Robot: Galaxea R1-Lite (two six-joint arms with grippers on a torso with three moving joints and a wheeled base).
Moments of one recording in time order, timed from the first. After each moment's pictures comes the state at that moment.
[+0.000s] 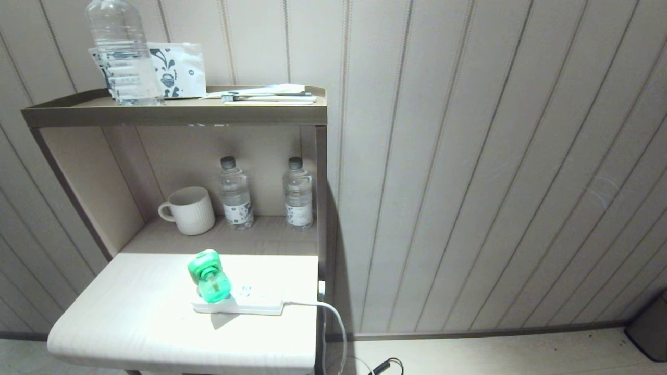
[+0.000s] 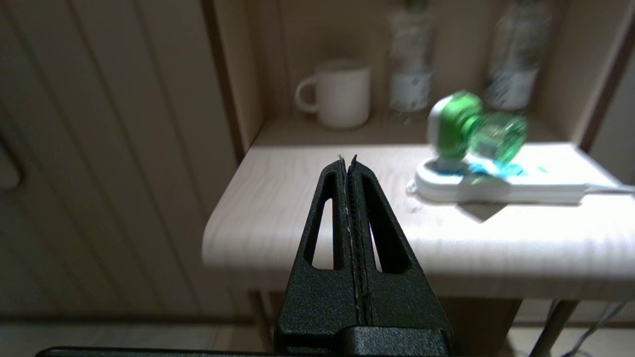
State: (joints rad) left arm 0.00 0.01 -0.01 -0.13 0.03 0.08; right arm 0.00 0.01 0.00 0.01 -0.03 0.04
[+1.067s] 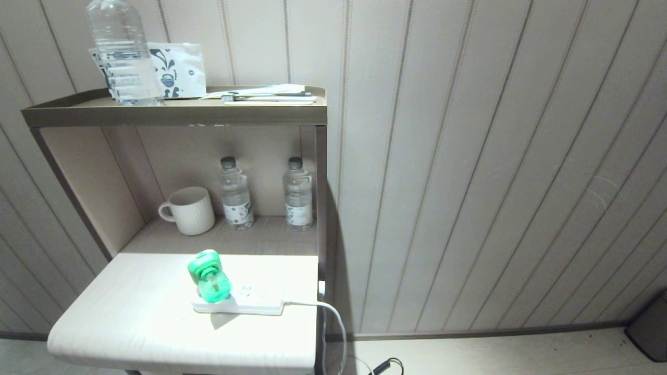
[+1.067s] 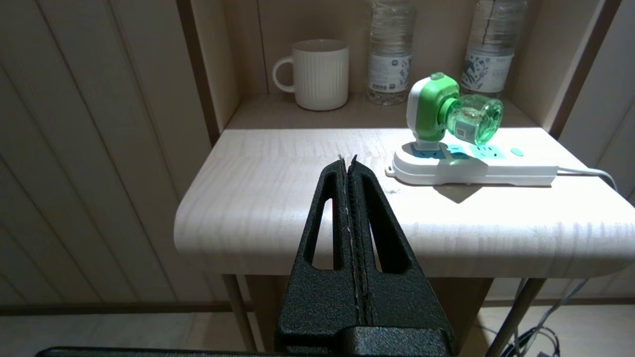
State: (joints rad) left arm 0.00 0.00 0.00 -0.09 -0.01 0.04; right arm 0.00 0.01 0.00 0.01 -0.03 0.04
